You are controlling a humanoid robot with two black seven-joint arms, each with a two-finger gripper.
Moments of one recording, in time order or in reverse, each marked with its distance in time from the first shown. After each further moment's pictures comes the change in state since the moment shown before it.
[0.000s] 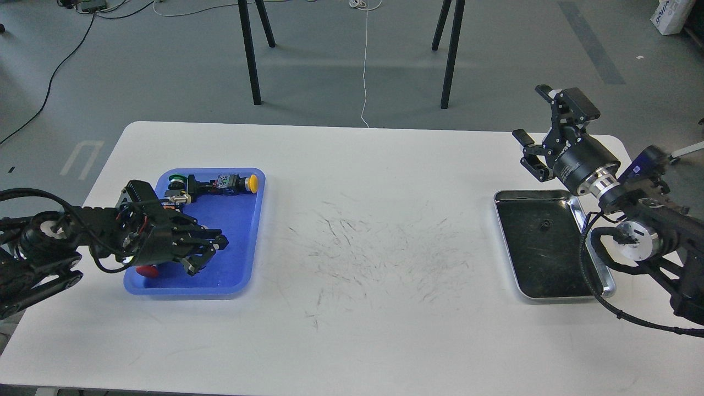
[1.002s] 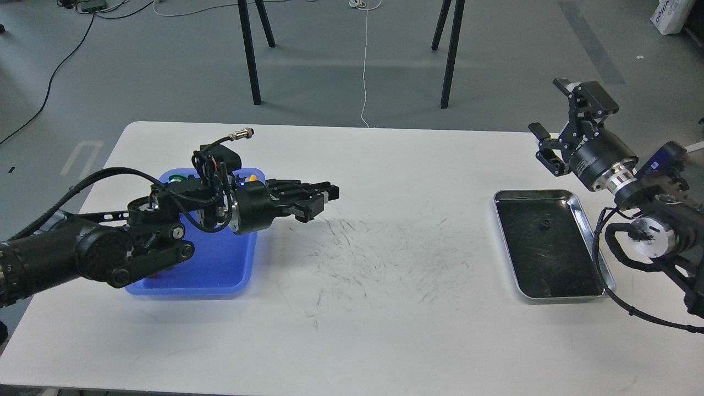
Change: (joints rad) left arm -0.031 -0.298 -0.093 -0.064 -0.563 -0.013 0.000; right arm -0.003 -0.030 0.021 -0.009 -0.002 0.004 0.003
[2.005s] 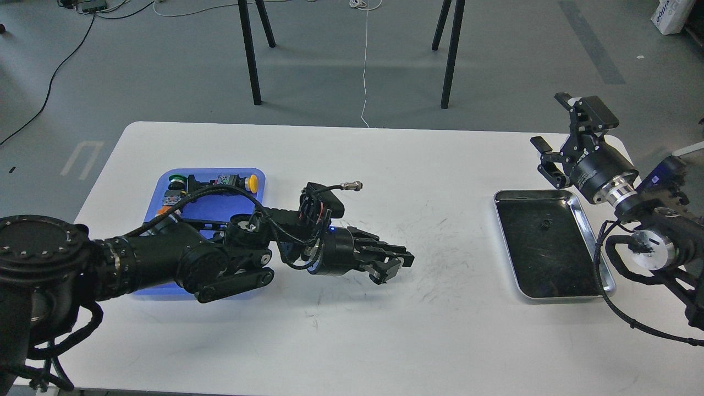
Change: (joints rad) left arm -0.095 -0.321 0.224 0.137 0.020 -0.073 0.000; right arm -0.051 -0.002 0.013 0.007 0.000 -0.011 0.001
